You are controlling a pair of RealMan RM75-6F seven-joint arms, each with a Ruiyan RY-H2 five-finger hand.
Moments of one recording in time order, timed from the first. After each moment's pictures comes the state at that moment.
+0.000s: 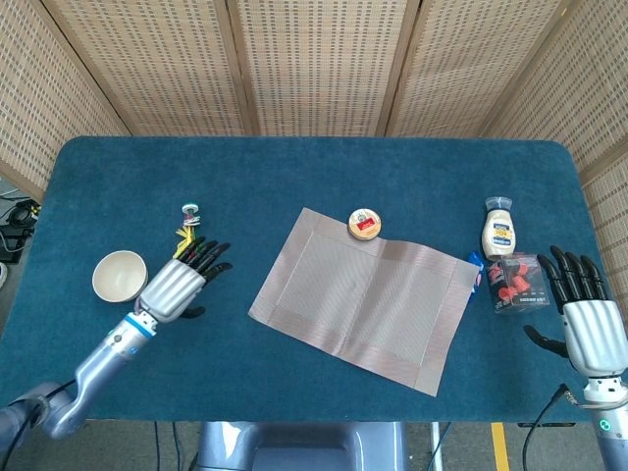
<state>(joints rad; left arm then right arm) -0.61 -1.45 -0.08 -1.35 1.65 1.04 0.10 0.23 -1.11 -0.02 -1.56 -1.48 1.64 0.02</state>
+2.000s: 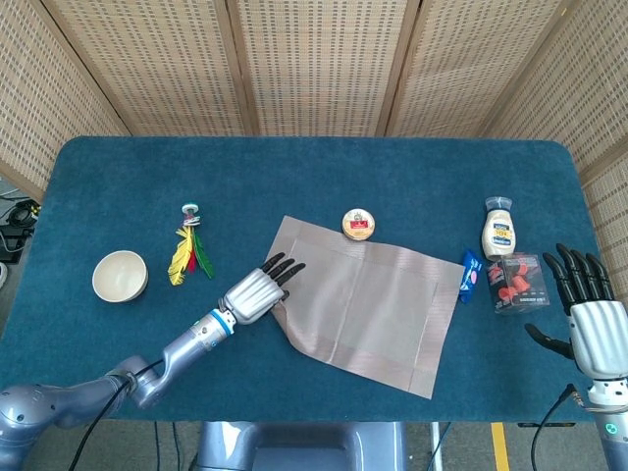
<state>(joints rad) -0.84 -1.81 -0.05 -1.04 1.59 0.93 0.12 0.15 -1.10 0.09 -1.56 -1.57 1.61 0.09</state>
